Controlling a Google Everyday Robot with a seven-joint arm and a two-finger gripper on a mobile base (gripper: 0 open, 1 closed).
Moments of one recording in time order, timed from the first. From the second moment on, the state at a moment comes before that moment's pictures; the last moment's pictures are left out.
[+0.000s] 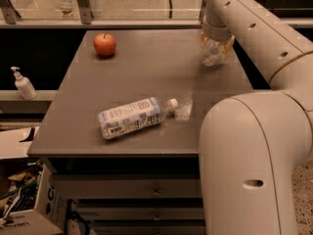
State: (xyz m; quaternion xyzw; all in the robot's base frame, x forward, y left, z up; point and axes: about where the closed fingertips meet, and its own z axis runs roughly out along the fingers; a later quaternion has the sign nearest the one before) arm 0.784 -0.224 0.843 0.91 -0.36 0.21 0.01
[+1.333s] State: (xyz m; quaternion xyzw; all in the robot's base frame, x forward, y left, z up) arm 0.742 -0.136 0.867 0.95 -0.26 0.14 -0.07
